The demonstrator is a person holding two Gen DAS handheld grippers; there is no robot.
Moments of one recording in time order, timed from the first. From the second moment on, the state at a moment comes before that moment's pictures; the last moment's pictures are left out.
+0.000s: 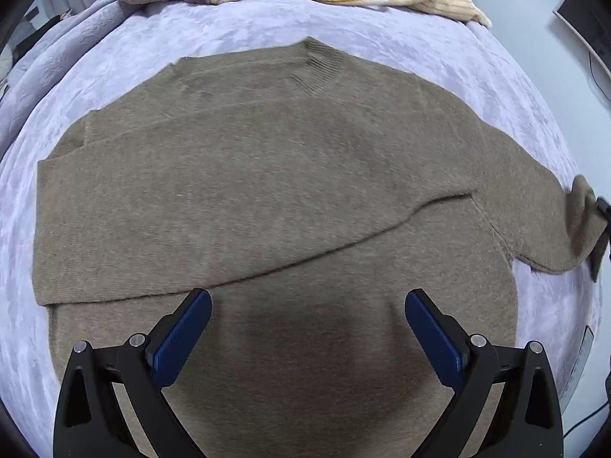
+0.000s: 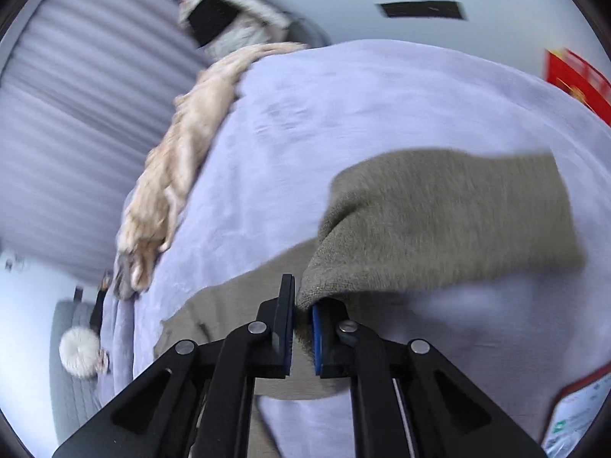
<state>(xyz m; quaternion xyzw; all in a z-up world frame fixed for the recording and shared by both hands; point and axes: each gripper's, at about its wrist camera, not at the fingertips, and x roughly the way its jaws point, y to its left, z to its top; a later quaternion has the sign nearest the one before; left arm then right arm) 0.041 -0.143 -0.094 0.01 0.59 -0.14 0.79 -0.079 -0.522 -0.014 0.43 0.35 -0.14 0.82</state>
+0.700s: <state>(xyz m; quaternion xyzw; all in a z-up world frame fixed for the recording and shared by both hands) 0.042 0.004 -0.106 -0.05 0.57 -0.02 0.82 0.062 -0.229 -0.086 0.23 0.56 0.11 0.79</state>
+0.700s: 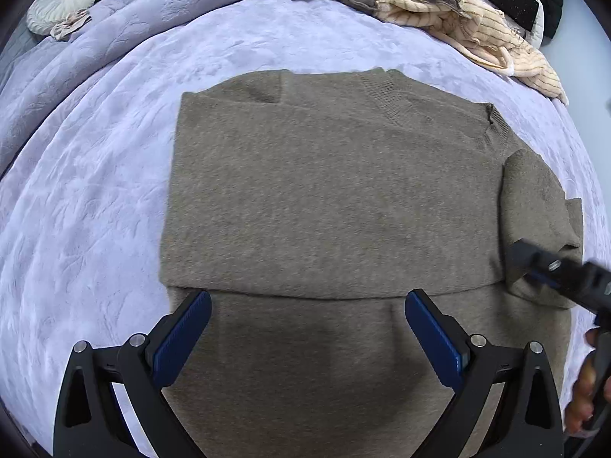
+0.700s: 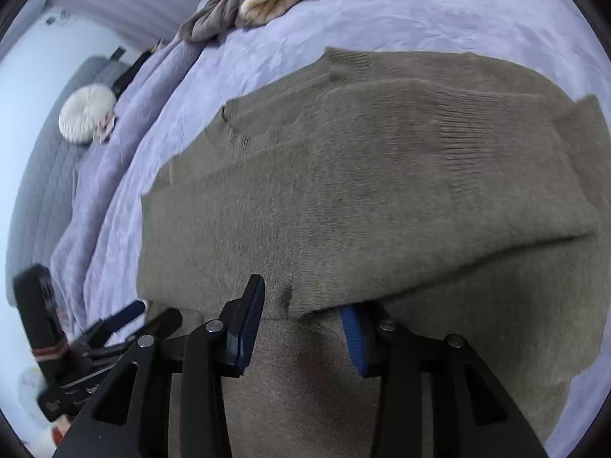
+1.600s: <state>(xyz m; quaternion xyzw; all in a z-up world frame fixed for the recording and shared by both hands) 0.046 0.052 -0.105 -0.17 0.56 -0.10 0.81 0.078 -0.110 -0.088 0.07 0.57 0.25 0.78</state>
